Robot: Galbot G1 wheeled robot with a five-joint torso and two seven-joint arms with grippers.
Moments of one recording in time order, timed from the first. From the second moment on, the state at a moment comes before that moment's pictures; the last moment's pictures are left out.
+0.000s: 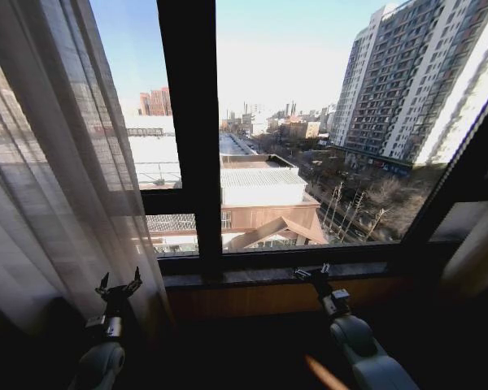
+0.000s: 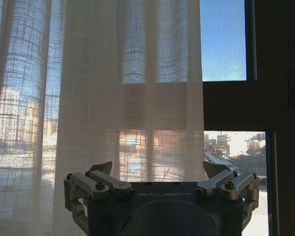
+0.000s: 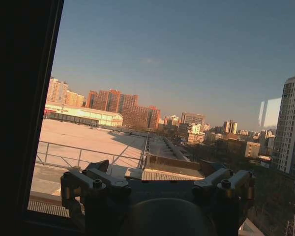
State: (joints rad) left arm 1.34 -1.19 -0.67 -1.70 -0.38 -0.24 -0.17; right arm -1.19 1.09 0.45 1.70 0.28 0.10 0.02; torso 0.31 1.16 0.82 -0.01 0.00
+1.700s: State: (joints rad) left arm 1.34 -1.19 -0.66 -1.70 -0.38 -0.24 -0.17; right arm -1.19 1.09 0.45 1.70 0.28 0.10 0.02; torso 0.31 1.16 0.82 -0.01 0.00
